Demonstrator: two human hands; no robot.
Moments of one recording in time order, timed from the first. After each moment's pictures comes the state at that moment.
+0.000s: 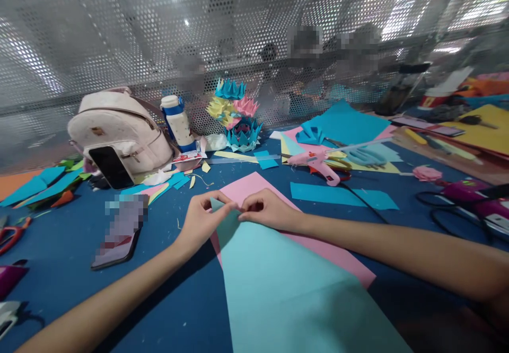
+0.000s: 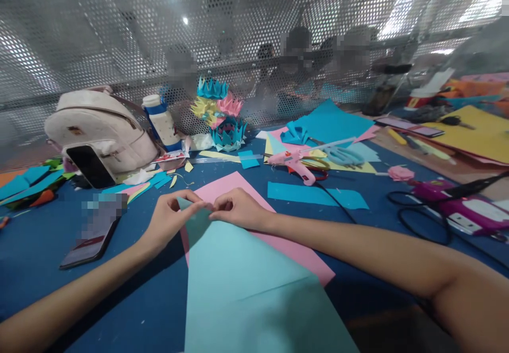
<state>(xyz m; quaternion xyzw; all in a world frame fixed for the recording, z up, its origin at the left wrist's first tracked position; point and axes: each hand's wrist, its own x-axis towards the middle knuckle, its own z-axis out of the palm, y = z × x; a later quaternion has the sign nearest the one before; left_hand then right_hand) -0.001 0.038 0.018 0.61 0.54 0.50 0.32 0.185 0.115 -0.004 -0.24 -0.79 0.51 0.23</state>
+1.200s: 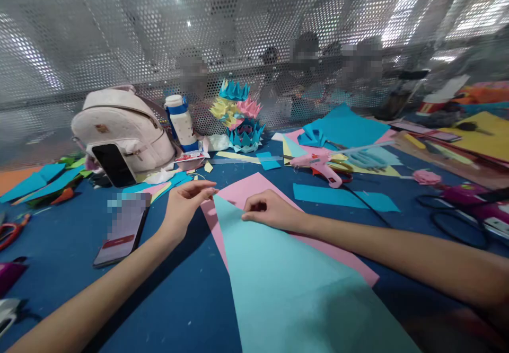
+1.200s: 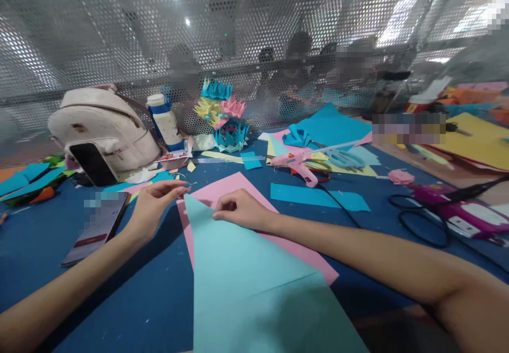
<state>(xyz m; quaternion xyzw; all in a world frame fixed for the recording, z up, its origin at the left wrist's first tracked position) -0.043 0.047 0.014 0.49 0.52 0.60 0.36 0.182 0.113 -0.002 -0.24 -0.79 0.51 0.22</state>
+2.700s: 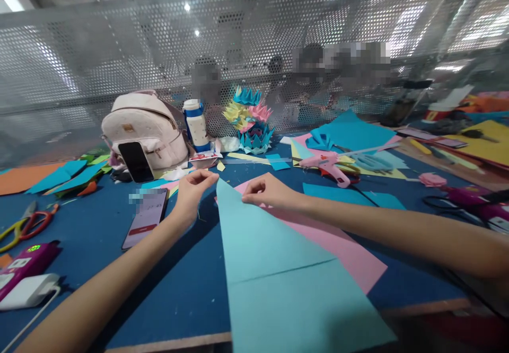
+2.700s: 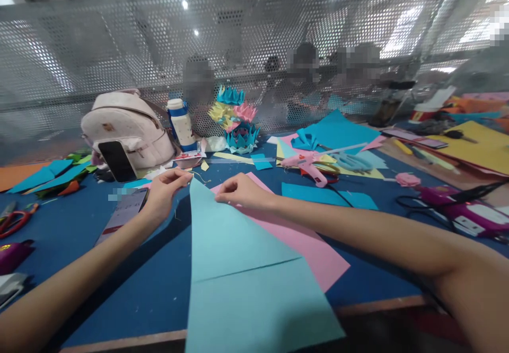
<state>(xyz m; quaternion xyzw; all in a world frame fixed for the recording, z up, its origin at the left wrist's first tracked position) -0.070 0.049 0.023 0.48 0.48 0.65 0.34 0.147 0.114 0.032 -0.30 -0.78 0.52 0.19</state>
